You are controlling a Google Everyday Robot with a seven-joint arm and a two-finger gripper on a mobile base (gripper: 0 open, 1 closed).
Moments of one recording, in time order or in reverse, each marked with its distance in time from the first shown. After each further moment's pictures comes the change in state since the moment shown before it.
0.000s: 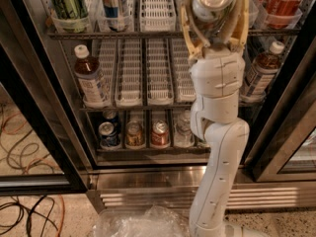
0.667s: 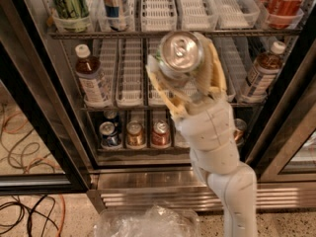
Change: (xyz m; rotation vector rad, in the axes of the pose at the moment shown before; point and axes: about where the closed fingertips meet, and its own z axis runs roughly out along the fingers) arm -0.060 0.055 -0.053 -0.174 0.087 0.249
